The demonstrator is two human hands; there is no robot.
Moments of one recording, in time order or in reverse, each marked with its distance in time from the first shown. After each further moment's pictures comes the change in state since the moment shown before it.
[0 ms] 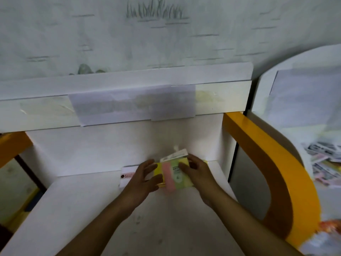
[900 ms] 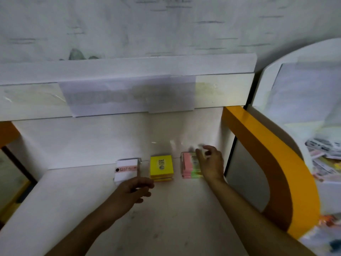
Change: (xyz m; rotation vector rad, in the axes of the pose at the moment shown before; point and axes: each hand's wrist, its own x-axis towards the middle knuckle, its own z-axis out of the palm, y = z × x) left_hand -0.010 -0.037 -0.028 0.251 -0.076 -0.072; right_hand 0.048 0.036 -0.044 -0.523 0.500 -0.070
